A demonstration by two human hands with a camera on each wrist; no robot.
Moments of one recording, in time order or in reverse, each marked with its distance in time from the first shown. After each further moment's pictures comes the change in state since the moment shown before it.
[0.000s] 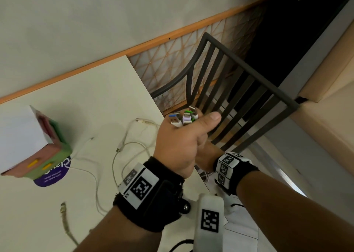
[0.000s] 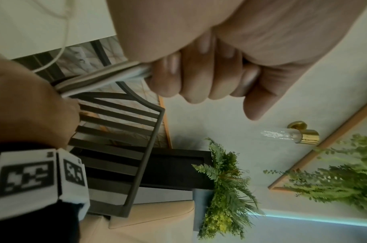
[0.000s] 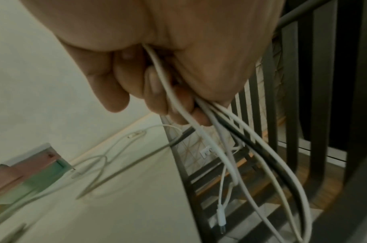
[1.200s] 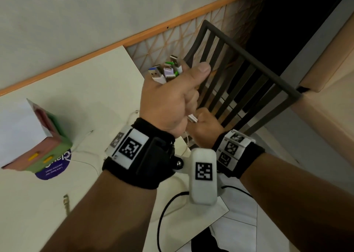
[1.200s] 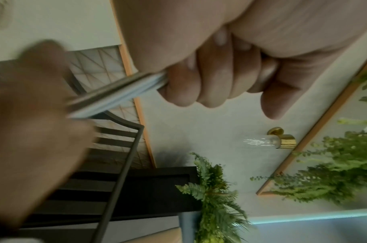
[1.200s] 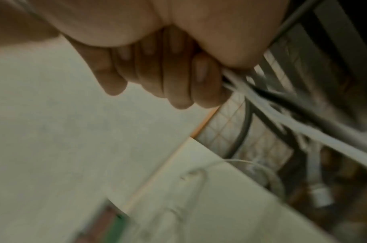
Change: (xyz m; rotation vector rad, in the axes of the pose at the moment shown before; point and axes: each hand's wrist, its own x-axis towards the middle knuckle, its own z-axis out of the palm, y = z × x) left_hand 0.026 0.041 -0.004 -0.082 -0.064 0.146; right_hand -0.024 -0.046 -0.029 0.496 0.309 -0.361
